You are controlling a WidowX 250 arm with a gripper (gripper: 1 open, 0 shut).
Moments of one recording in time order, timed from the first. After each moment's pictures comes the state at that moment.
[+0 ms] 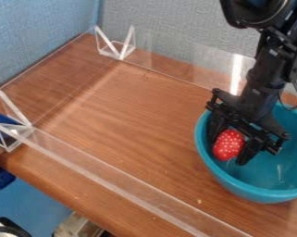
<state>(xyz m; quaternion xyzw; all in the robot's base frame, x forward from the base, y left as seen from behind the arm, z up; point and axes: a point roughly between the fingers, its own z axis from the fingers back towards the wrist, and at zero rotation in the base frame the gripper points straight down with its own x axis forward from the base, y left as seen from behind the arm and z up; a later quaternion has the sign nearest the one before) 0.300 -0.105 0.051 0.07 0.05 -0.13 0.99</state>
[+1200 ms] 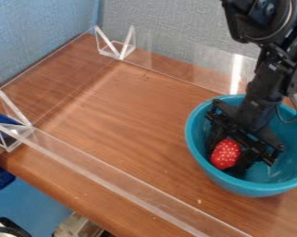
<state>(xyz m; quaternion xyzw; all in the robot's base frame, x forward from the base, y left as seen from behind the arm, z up) 0.300 -0.103 0.033 0.08 0.08 -0.15 0.98</state>
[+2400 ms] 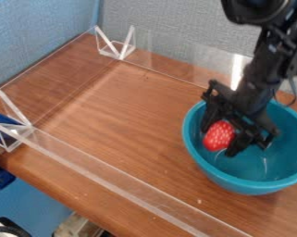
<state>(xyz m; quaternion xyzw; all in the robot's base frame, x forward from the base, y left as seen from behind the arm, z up) 0.306 -0.094 0.071 0.10 0.04 -0.16 0.98</state>
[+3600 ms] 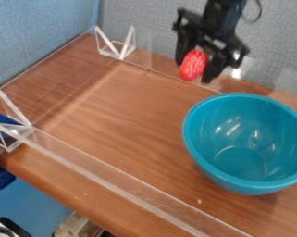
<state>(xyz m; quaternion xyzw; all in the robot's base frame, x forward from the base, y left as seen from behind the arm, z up) 0.348 -0.035 0.105 0.11 0.00 -0.10 0.99</state>
